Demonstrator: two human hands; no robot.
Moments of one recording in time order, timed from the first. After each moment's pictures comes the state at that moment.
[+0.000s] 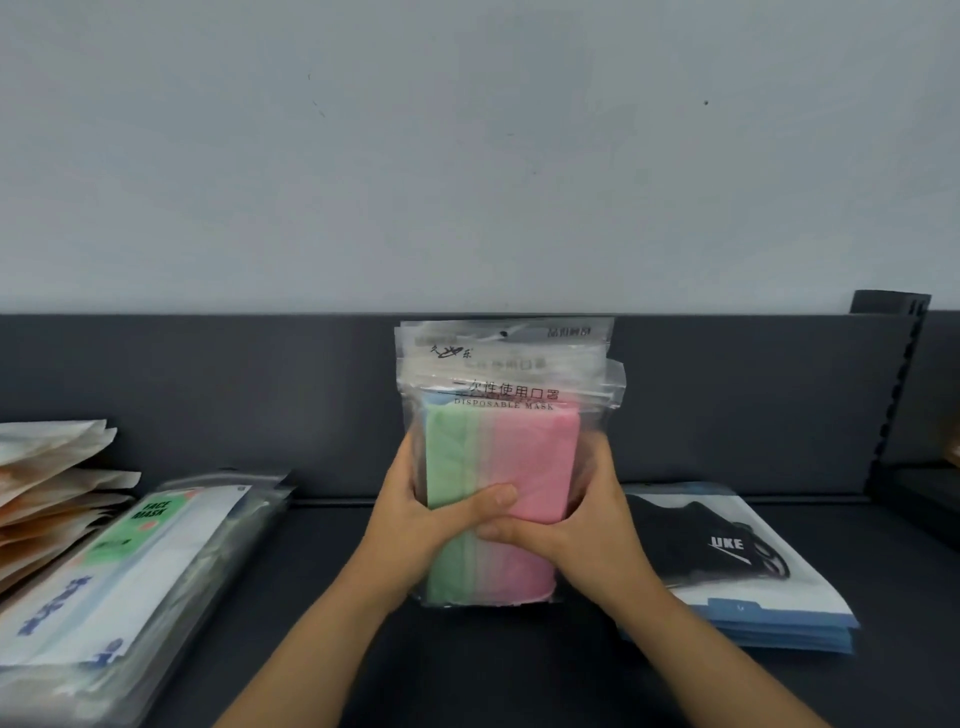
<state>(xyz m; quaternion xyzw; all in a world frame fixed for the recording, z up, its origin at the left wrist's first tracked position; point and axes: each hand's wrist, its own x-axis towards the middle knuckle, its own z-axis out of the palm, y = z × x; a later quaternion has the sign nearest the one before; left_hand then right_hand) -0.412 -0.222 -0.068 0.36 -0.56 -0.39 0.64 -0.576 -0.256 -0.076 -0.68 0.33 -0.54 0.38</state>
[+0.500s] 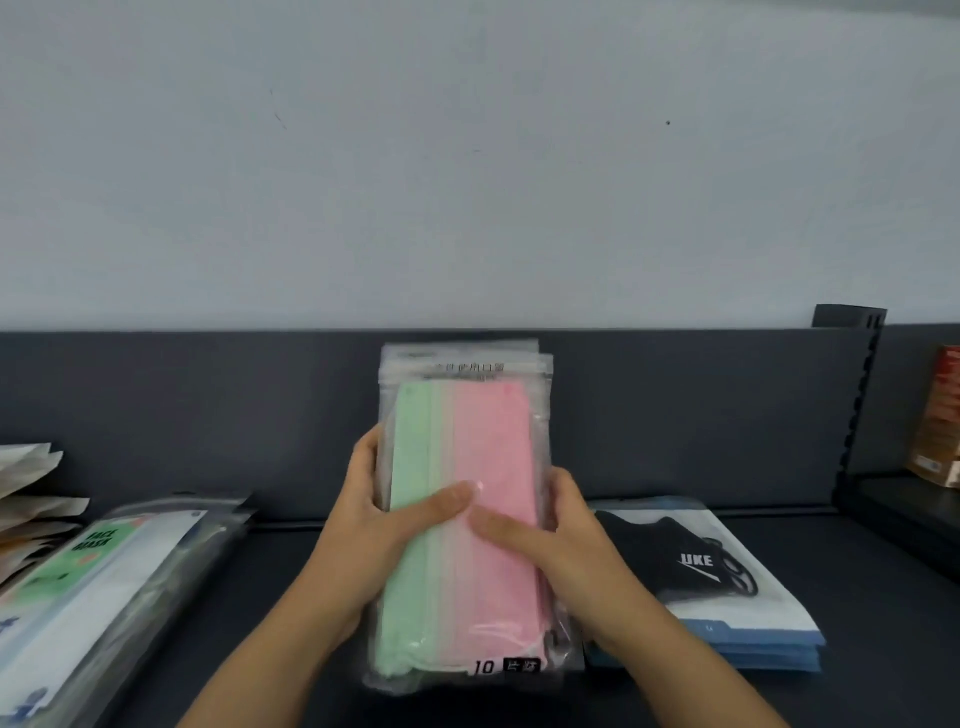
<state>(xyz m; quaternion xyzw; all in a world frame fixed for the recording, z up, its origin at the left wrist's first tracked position) -0.415 -0.220 -0.055 0.42 -0.50 -0.42 0.63 -0.591 -0.249 -0.062 -0.62 0.37 -0.44 0.53</state>
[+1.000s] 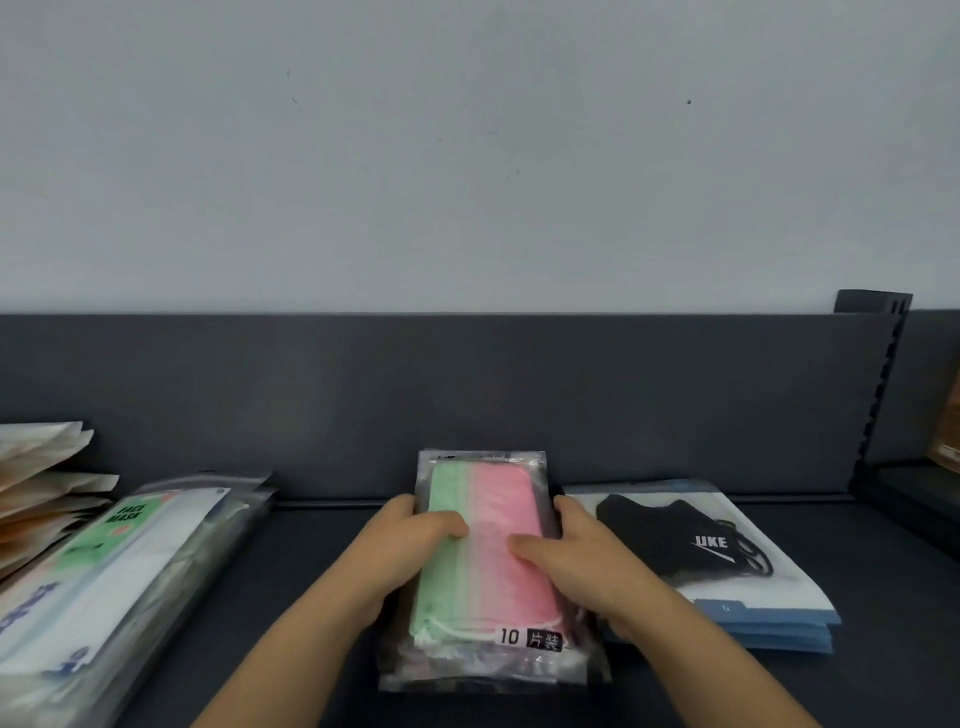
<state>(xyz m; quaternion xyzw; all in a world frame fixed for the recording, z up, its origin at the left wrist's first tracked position) -0.414 -0.233 -0.076 0.65 -0.46 -0.43 0.43 -0.590 -0.252 -0.070 -0.68 0.54 -0.29 0.41</state>
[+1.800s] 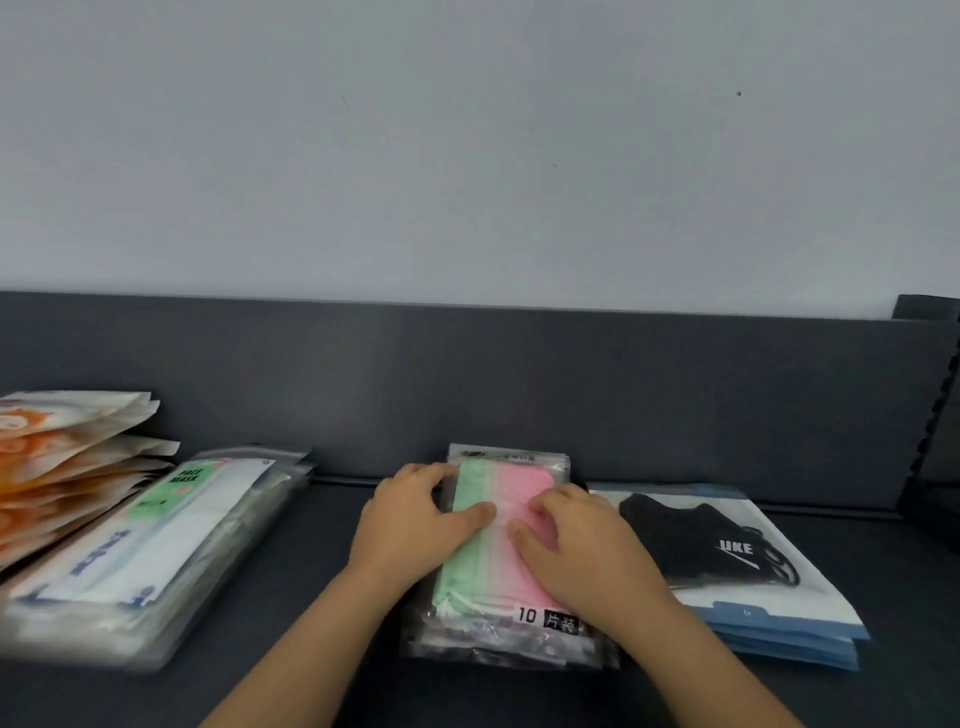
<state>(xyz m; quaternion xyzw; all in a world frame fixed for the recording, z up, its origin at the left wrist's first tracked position) -0.411 -0.229 -0.083 0.73 -0.57 -0.11 0.36 -0.585 -0.252 -0.078 -0.84 0.49 -0.23 0.06</state>
